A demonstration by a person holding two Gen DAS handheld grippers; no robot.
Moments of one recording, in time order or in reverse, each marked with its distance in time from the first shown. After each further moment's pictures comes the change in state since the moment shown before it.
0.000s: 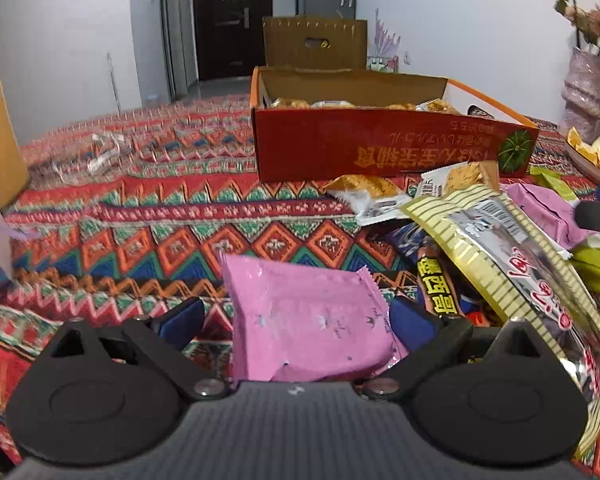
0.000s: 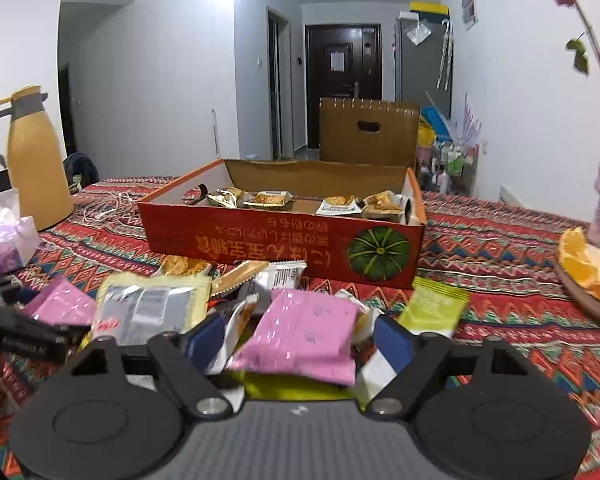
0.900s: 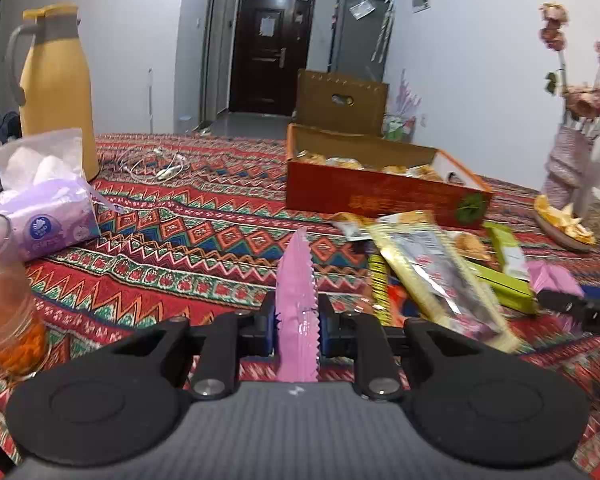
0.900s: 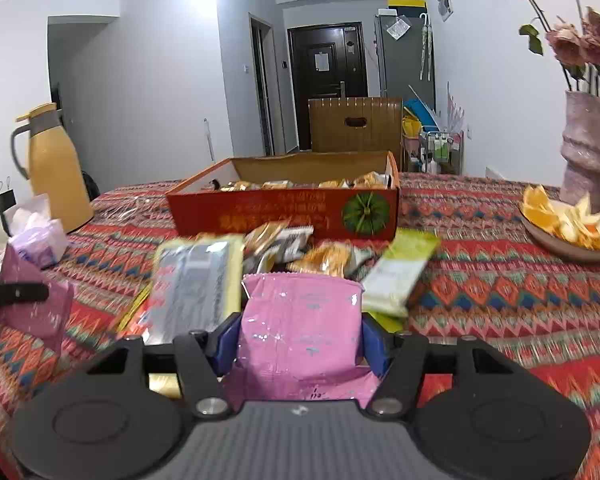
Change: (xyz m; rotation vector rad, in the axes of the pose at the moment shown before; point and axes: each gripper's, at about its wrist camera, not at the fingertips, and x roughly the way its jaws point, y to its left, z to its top) left arm -0.146 -0.004 -0.043 -0.130 -0.151 0.016; right arm -0.099 0.016 -0.055 0.077 -0.018 -0.004
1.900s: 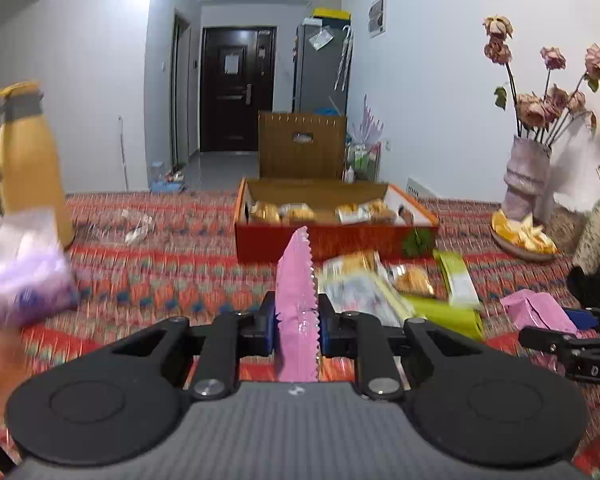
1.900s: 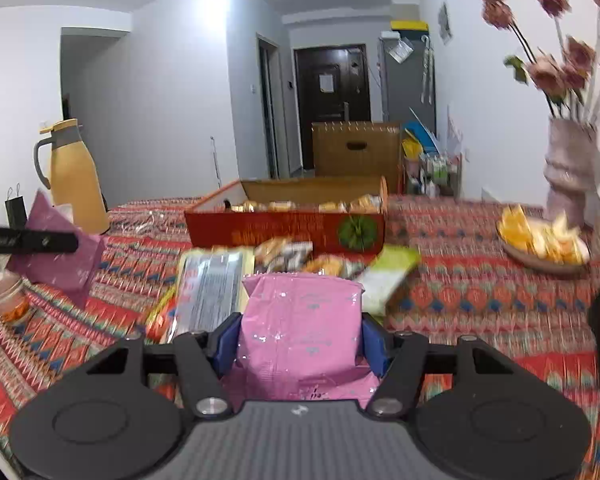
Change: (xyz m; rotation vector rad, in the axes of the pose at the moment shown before) left arm -0.026 -0.046 0.039 0.103 -0.113 -0.057; right arm -0.049 -0.005 0.004 -0.040 -0.071 0.009
